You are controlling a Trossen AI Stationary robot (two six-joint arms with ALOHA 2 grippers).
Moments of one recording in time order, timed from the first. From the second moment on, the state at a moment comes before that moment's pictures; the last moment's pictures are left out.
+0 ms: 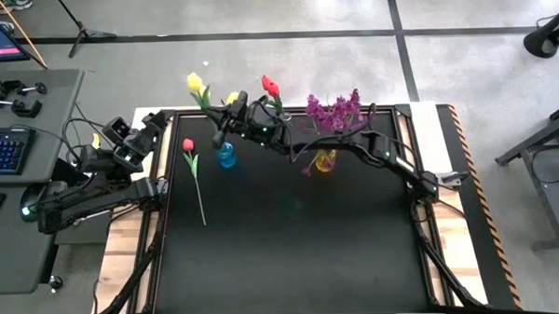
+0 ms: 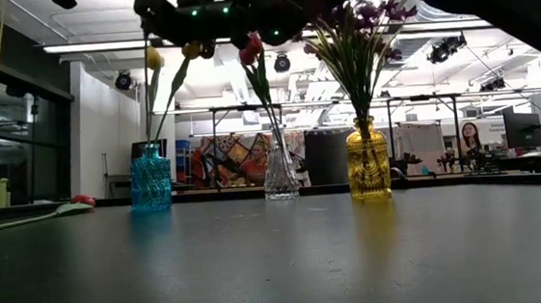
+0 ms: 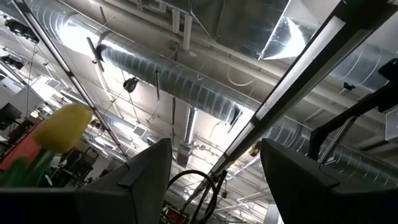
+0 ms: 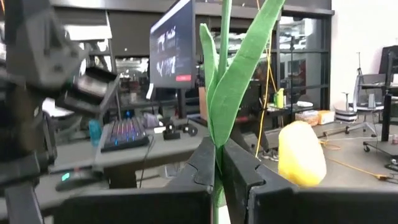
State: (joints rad) left arm 0.40 0.27 0.35 0.70 0.01 -0.67; right arm -0.19 2.38 2.09 0.55 0.18 0.02
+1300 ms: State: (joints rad) left arm 0.40 0.27 0.35 0.70 0.01 -0.68; right arm -0.16 2.38 2.09 0.36 0.21 0.13
